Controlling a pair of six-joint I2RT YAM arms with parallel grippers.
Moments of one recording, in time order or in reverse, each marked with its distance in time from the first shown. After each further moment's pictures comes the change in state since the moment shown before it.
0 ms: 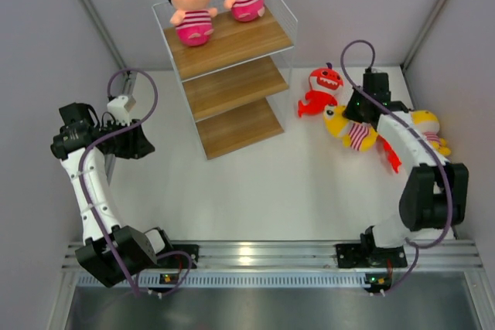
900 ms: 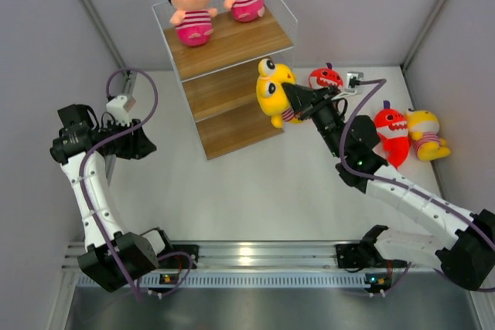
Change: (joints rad) left arm 0.000 -0.033 0.000 0.000 0.043 -0.019; right arm 0.644 -0.478 -0.325 1.025 0.168 0.245
